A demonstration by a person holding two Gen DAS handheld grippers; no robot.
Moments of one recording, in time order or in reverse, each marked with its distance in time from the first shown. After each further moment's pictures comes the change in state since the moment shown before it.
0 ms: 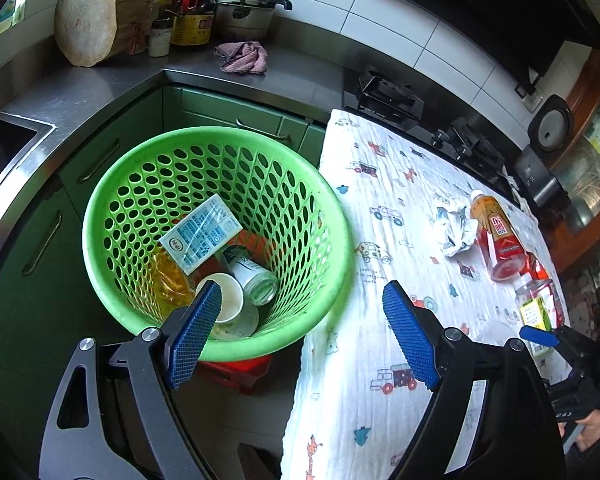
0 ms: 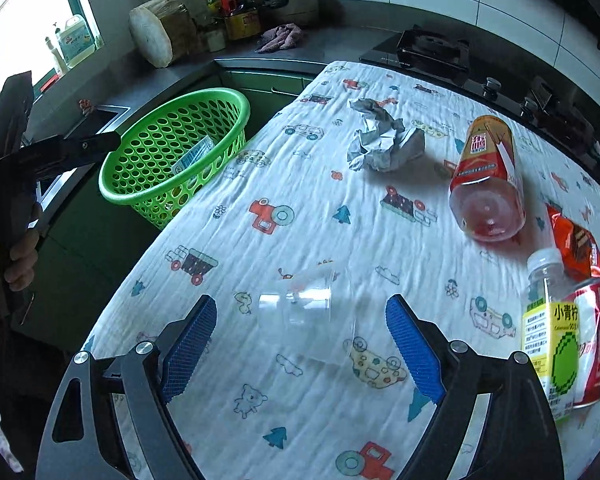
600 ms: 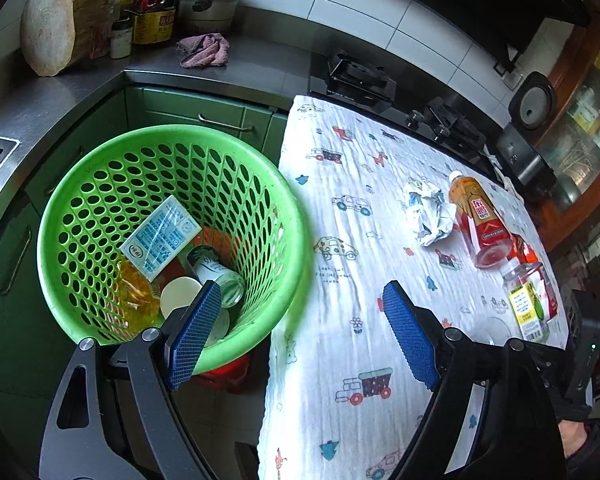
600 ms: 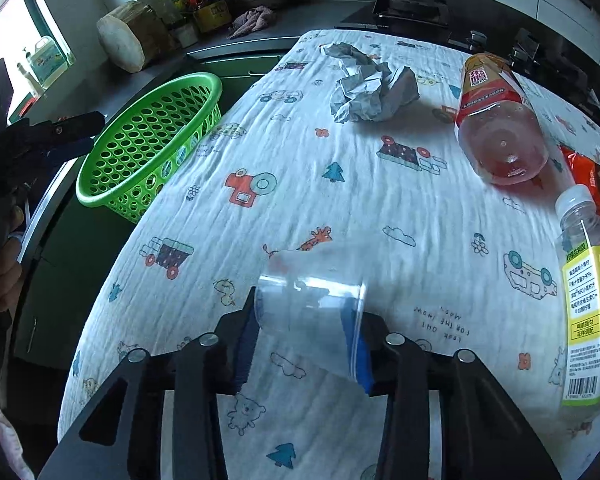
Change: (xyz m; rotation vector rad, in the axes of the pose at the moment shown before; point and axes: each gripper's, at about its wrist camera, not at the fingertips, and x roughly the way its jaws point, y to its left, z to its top) left arm 0.024 -0.036 0.005 0.069 0.045 -0.063; right arm 0.036 -0.012 -0.014 0.121 0.039 0.018
